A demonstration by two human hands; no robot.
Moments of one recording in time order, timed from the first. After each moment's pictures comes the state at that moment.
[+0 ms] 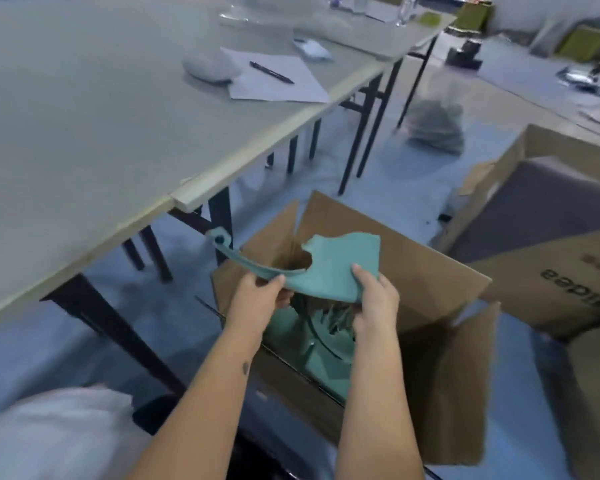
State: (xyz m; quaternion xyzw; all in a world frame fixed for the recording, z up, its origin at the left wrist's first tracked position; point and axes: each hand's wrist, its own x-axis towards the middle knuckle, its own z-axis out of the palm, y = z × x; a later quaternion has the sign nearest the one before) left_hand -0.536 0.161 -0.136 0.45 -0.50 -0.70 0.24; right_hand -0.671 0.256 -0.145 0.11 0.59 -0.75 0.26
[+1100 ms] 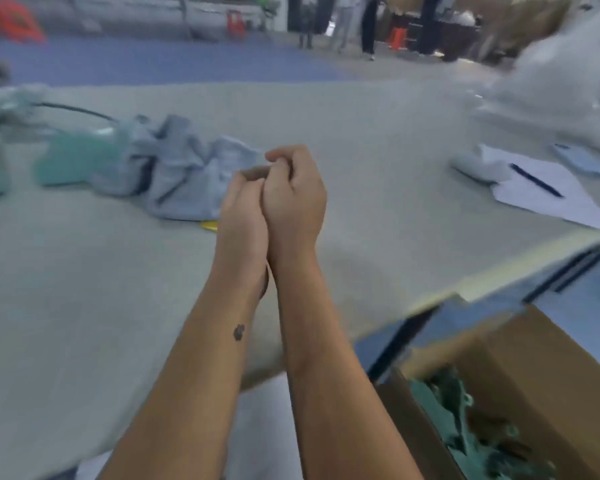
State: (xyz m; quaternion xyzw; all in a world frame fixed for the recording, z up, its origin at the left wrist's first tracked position) left_hand -0.273 0.035 0.057 0.41 -0.40 -0.51 0.65; right_hand -0.311 0.014 0.064 -0.49 0.54 -0.64 0.22
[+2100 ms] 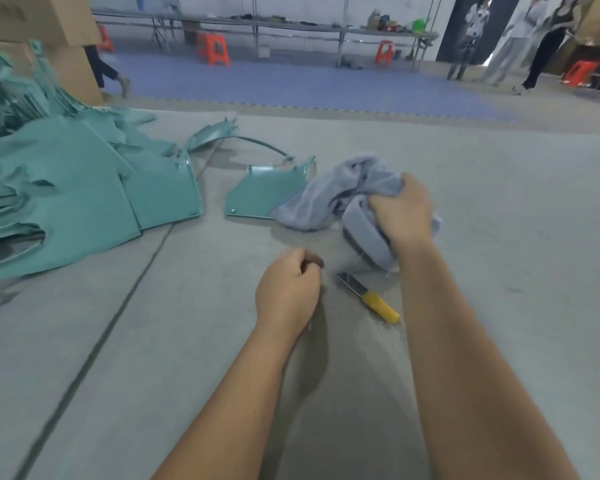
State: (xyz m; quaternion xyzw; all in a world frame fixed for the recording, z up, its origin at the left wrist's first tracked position) left_hand -0.105 -0.049 -0.006 0.73 -0.47 -0.23 0.44; right_hand -0.229 -0.178 0.058 -0.68 0.60 -0.39 0.17
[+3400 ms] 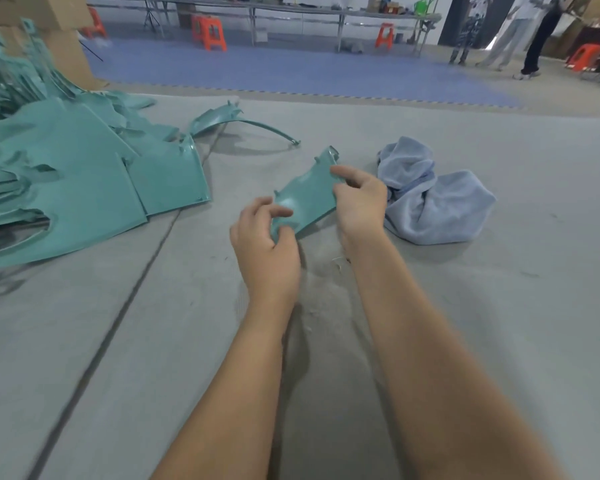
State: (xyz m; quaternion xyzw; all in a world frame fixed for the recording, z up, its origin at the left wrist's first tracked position) left_hand -0.077 -0.049 0.001 0.66 -0.38 -0.08 0.64; right_hand -0.149 -0.159 0.029 -0.49 0.49 -0.56 0.46
